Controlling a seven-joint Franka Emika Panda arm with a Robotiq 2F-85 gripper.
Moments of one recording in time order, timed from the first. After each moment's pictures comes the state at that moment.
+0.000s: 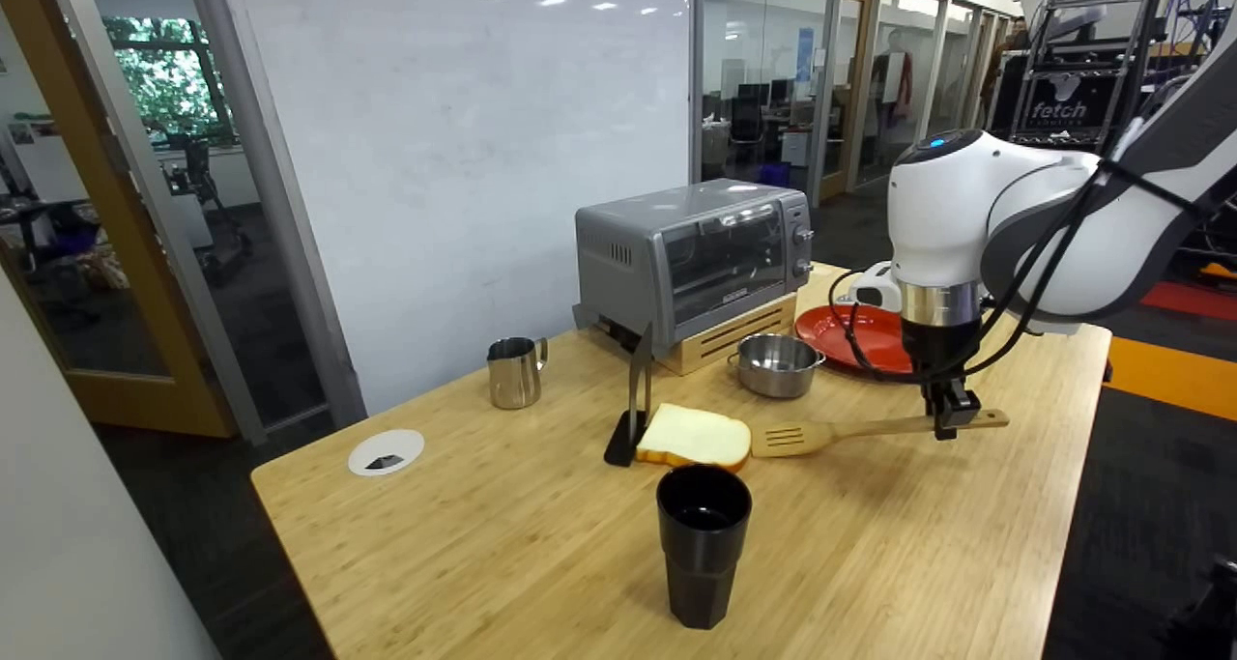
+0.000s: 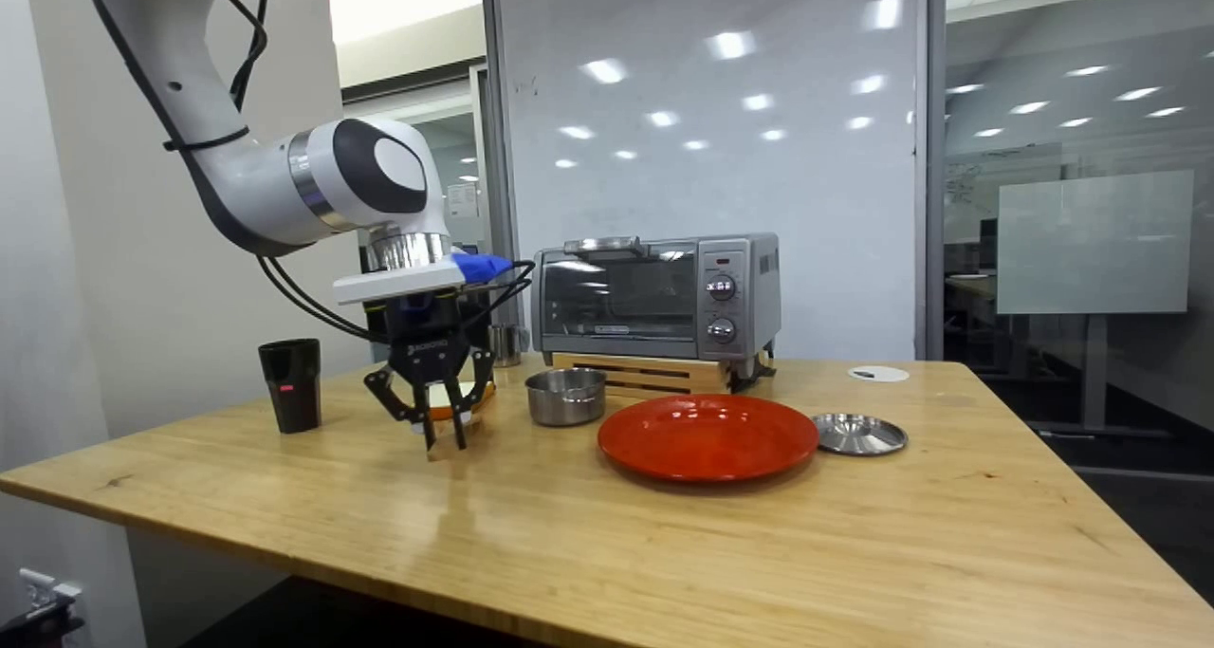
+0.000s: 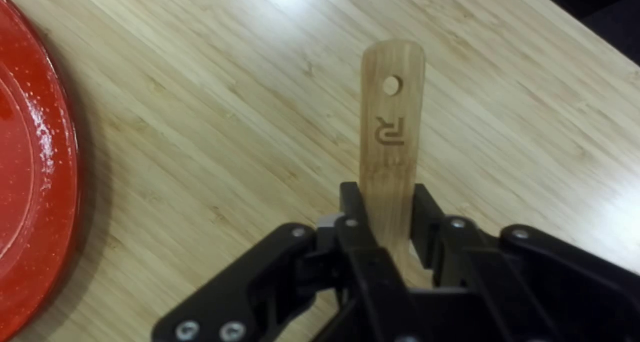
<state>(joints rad) -0.01 0.20 -0.02 -2.43 -0.42 2.51 -0.46</state>
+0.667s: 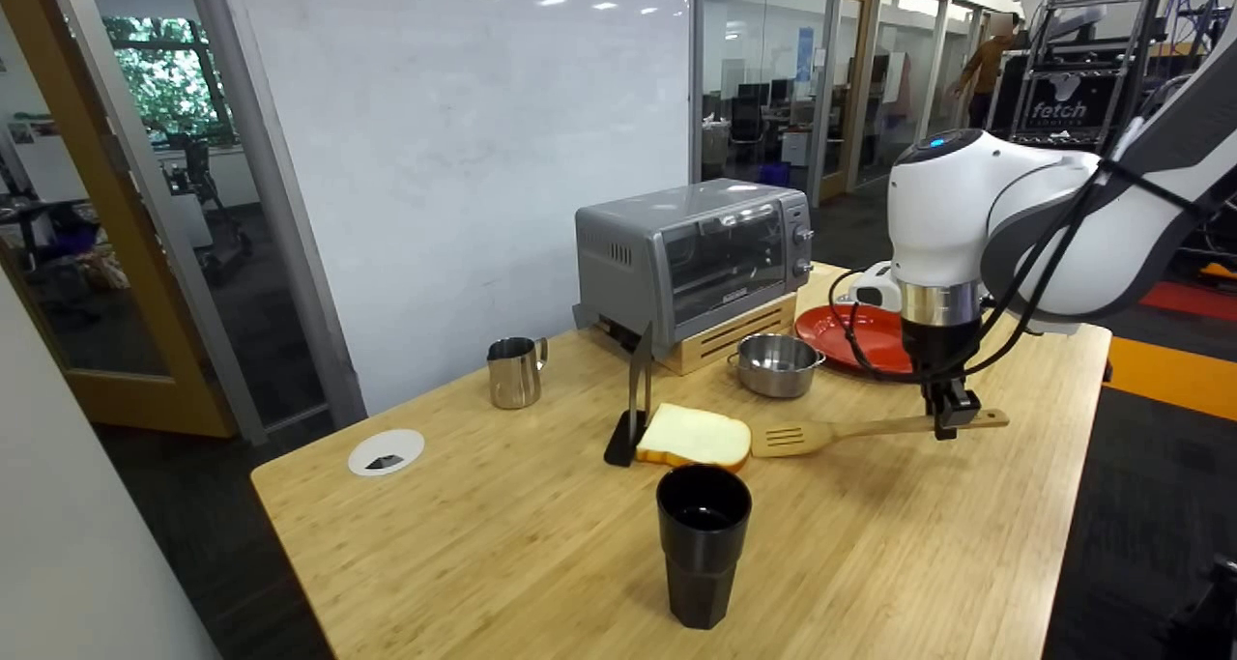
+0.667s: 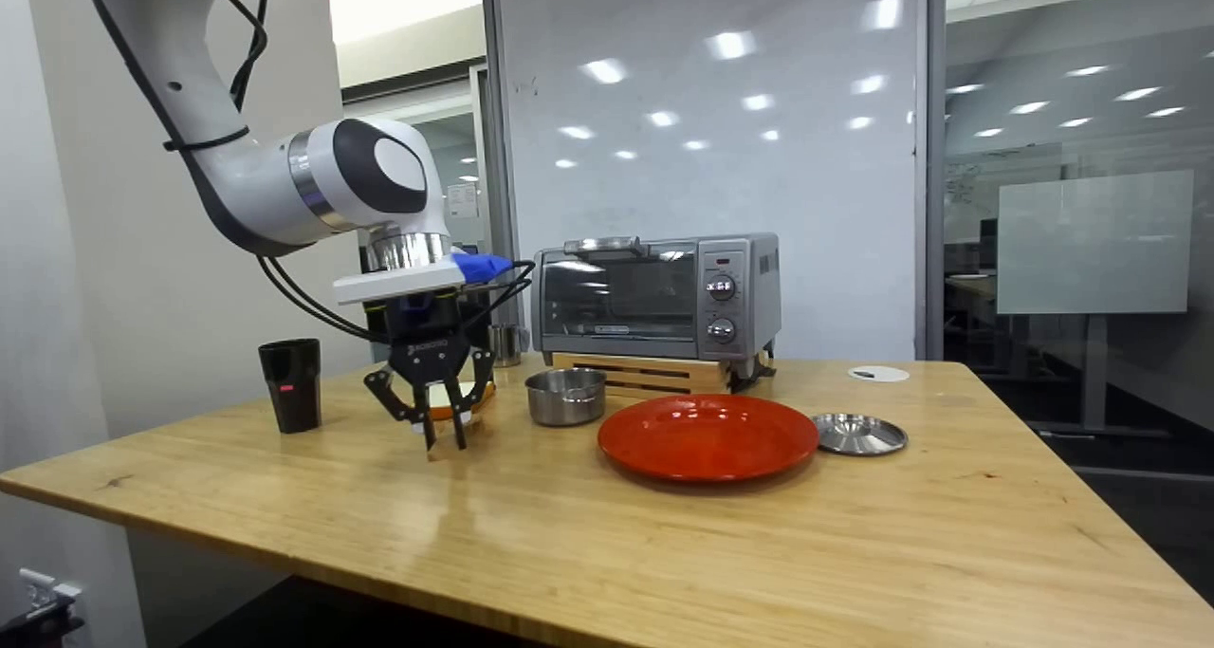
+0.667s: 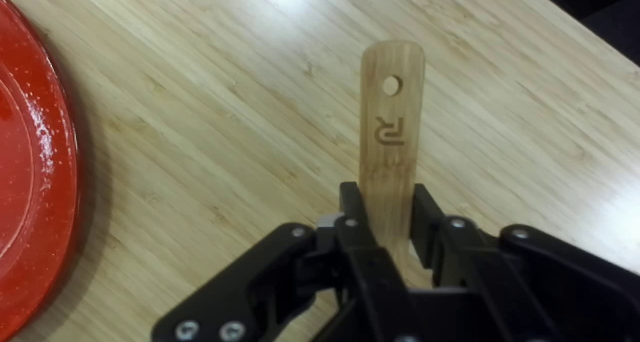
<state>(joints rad) -0.01 0.20 -0.02 -2.43 -0.42 2.51 -0.46</state>
